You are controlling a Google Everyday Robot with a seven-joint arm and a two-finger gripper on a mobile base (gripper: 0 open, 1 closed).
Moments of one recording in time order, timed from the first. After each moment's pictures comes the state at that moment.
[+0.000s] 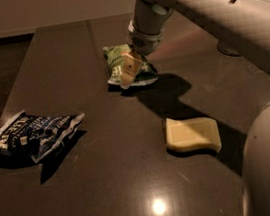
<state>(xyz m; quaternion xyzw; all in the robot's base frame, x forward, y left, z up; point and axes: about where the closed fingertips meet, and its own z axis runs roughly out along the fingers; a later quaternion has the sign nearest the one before) 0.659 -0.042 0.854 -0.46 0.87 0.07 0.16</state>
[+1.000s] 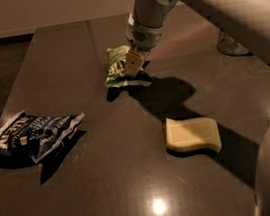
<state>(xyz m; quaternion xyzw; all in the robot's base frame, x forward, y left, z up) 0.636 -0.035 0.877 -0.49 0.85 0.09 0.15</state>
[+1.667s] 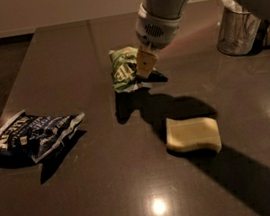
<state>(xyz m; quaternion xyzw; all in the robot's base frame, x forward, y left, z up) 0.561 -0.052 0.919 -0.54 0.83 0.08 0.14</state>
